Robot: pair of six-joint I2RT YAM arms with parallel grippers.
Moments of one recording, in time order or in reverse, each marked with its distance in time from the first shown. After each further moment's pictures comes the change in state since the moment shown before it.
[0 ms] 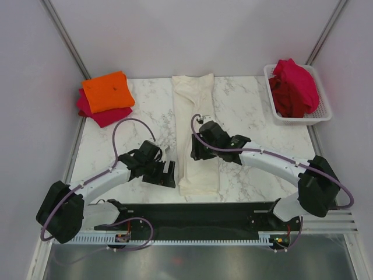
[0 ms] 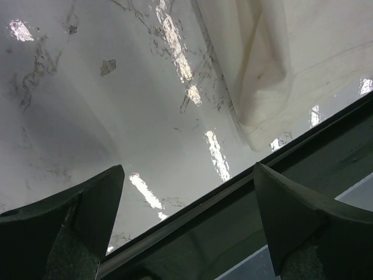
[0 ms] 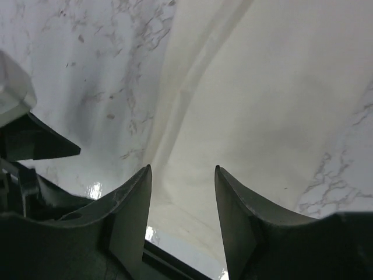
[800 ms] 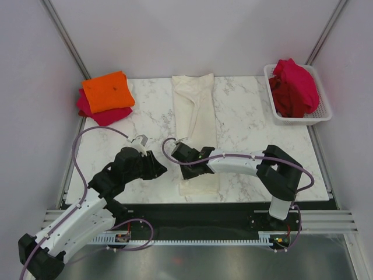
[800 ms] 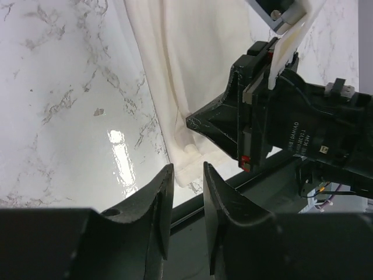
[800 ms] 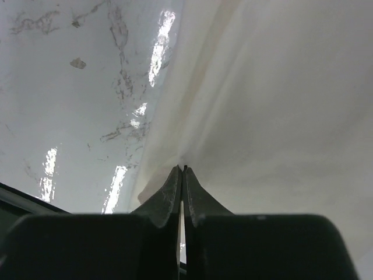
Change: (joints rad) left arm -0.010 -0.517 -0.088 0.064 -0.161 -0.346; right arm 0.272 0.339 0.121 -0.072 0.077 0.108
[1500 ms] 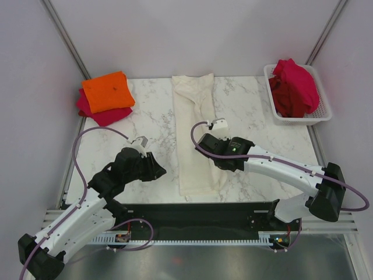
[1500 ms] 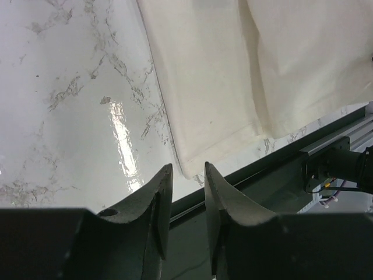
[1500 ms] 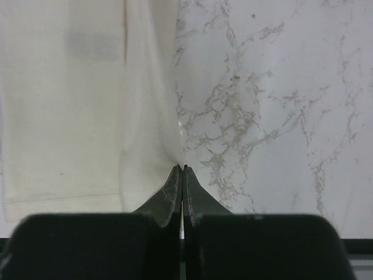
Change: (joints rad) left arm 0.000 -0.004 0.019 -0.039 -0.001 -0.002; right arm -0.042 -0.397 0.045 -0.510 0.489 0.020
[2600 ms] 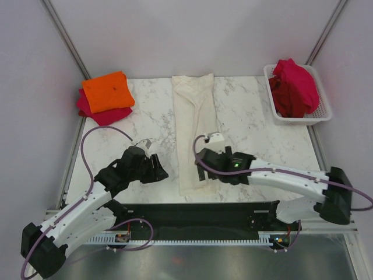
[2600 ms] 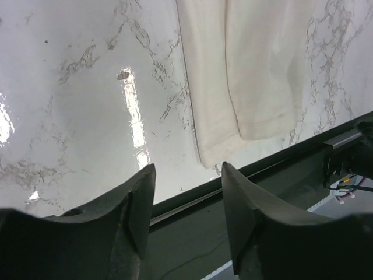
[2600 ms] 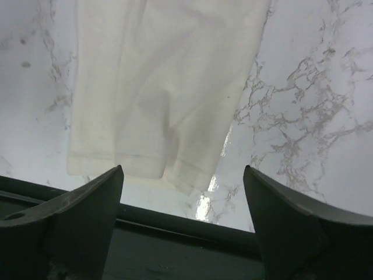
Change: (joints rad) left arm 0.000 0.099 0.000 -0.048 0.004 -0.004; right arm 0.181 0.027 -0.078 0.085 -0.063 0.104
